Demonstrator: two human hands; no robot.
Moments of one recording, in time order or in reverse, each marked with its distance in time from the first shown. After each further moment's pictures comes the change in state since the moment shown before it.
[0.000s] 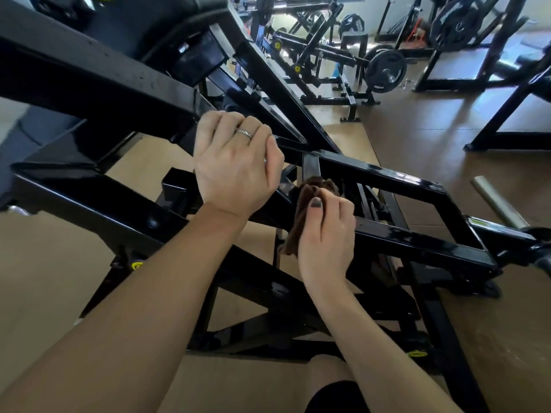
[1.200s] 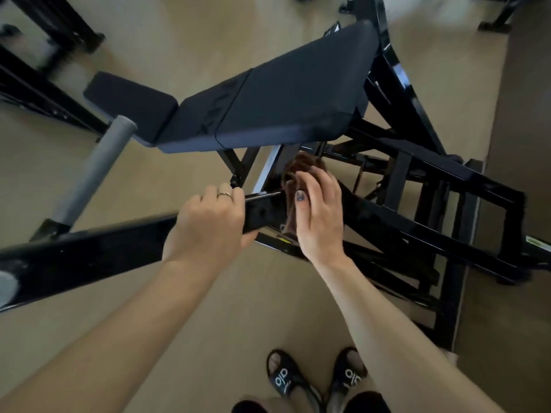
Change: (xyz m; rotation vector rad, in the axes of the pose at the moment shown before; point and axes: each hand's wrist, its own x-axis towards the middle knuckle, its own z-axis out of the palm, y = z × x) left_hand 0.224 -0.181 -0.239 0.384 -1.564 0.056; right_hand 0.031 -0.285 -0.021 0.070 -0.644 -0.217
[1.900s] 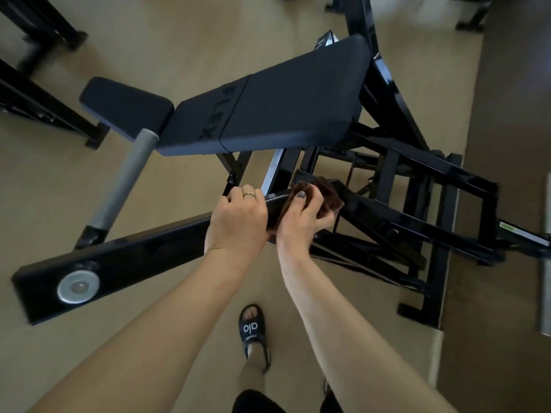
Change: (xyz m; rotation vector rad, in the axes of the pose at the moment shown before) left_hand 0.005 0.002 -0.007 -0.061 -0.122 -0.040; right_hand -0.001 -0.115 0.019 0.628 0.268 0.957
